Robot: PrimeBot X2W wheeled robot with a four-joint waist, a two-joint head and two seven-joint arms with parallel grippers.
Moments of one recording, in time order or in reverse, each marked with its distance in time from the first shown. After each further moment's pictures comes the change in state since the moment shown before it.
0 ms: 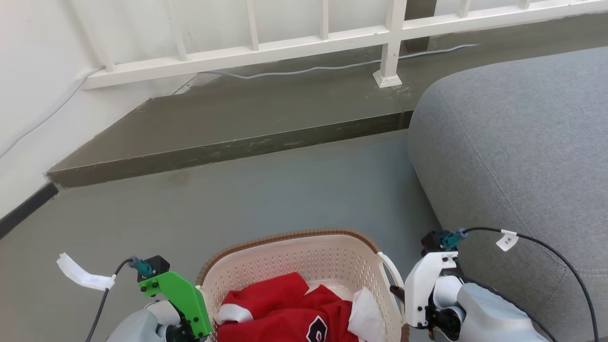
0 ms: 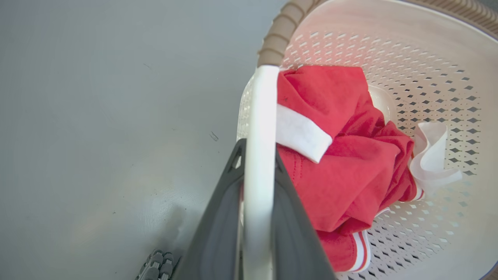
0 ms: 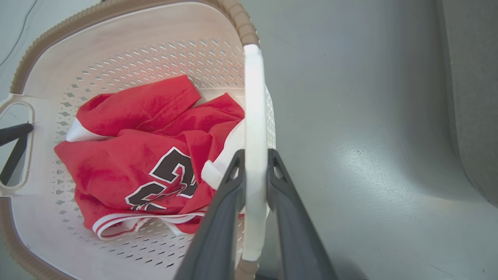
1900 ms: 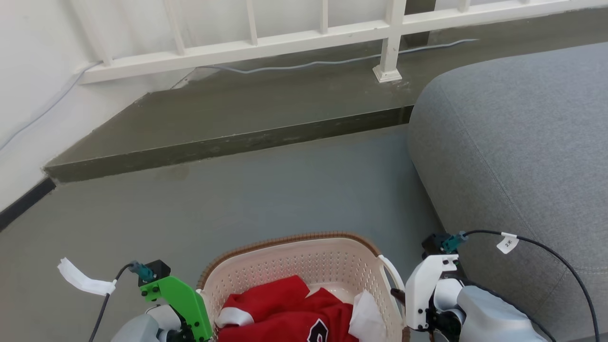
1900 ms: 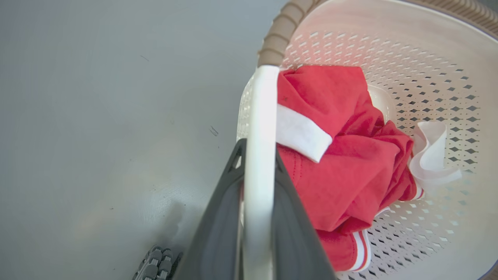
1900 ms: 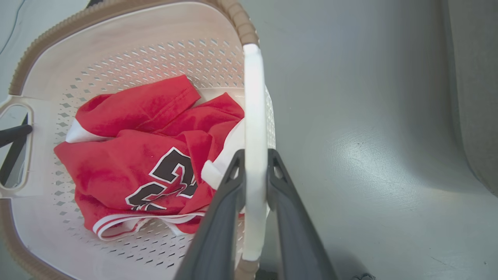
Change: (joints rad) left arm 0.018 0.004 -0.033 -0.008 -0.033 0.000 -0.006; right arm -0.005 0.000 0.056 0.031 0.053 0.000 -0.015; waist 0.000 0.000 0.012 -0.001
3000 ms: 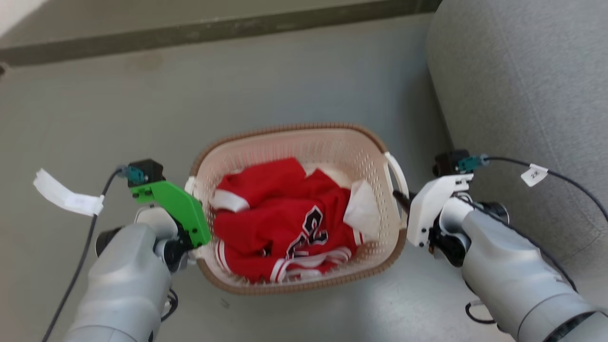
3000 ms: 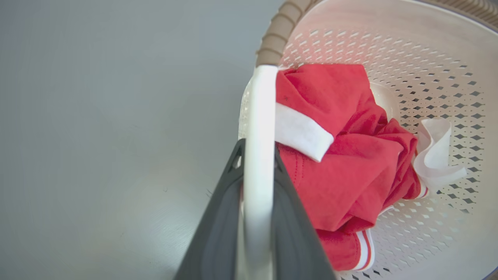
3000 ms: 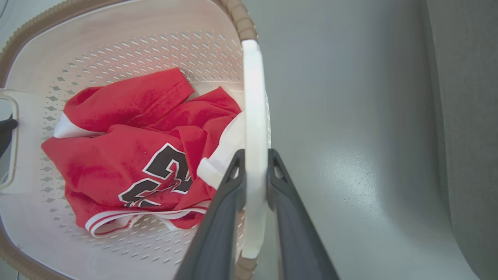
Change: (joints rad) left arm -0.239 0.009 -0.022 -0.076 0.053 0.021 -0.115; right arm -0.225 -0.031 -0.012 -0.004 -0.021 0.000 -0.163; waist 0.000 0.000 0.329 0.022
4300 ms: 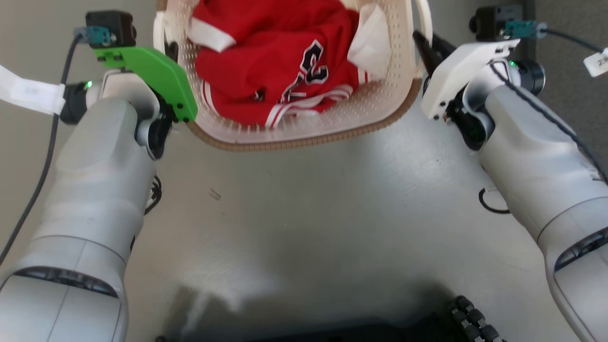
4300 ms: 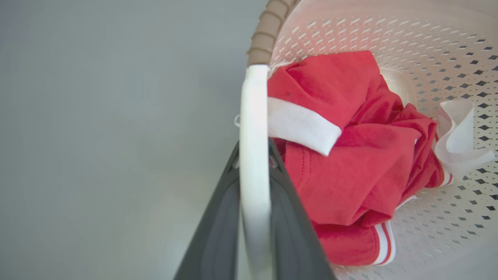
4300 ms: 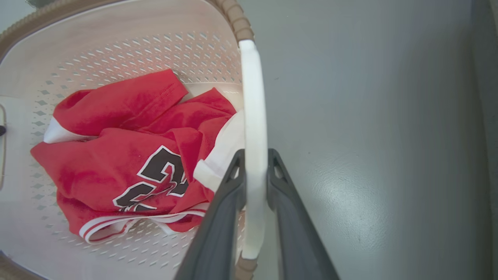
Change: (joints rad) left arm -0.351 0.016 -0.034 -0.069 0.091 0.049 -0.180; right arm -0.369 -0.050 -0.026 -0.017 -0.059 -0.027 -0.191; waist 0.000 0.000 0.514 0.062
